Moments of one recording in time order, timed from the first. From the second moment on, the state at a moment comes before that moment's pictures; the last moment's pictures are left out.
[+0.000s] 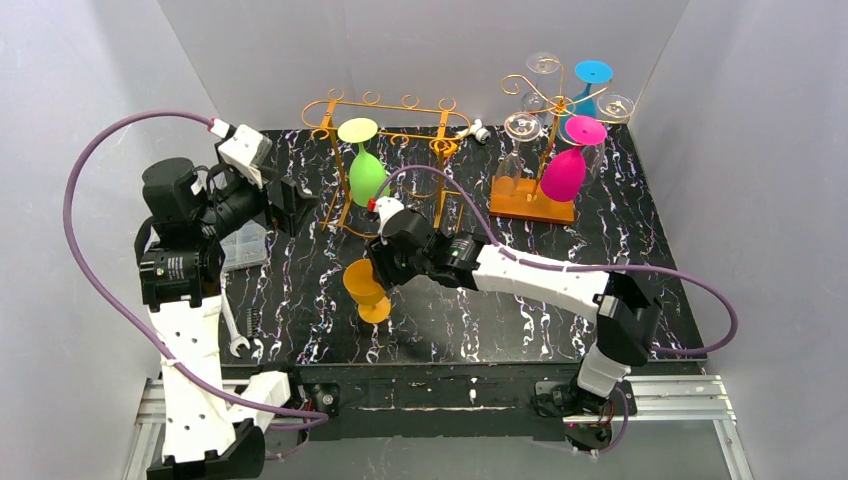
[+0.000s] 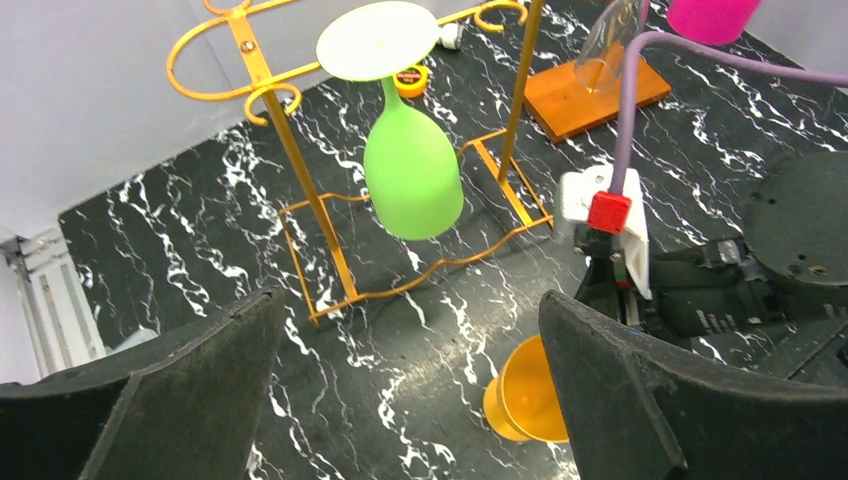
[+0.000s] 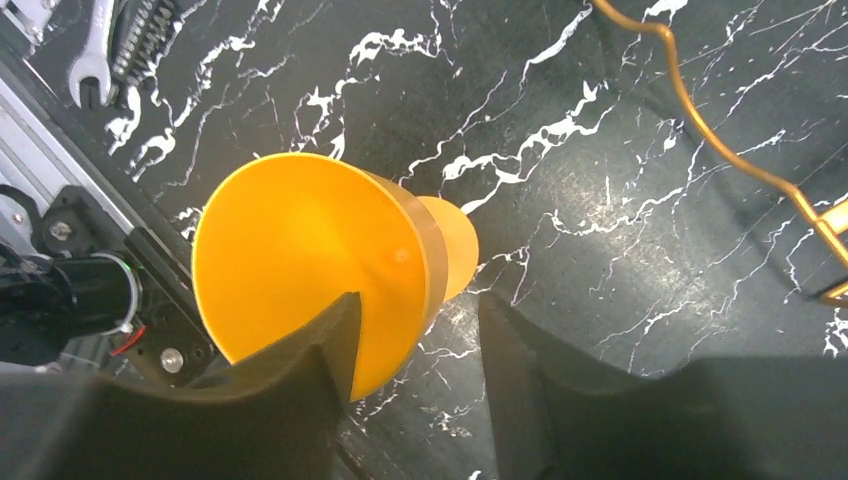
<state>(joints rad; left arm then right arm) 0.12 0.96 1.47 -0.80 0.68 0.23 1.13 1.66 1.37 -0.37 0.09 0.38</state>
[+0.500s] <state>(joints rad) 0.12 0.90 1.45 -0.98 0.78 0.27 1.13 1.57 1.38 -0.46 0.07 0.36</state>
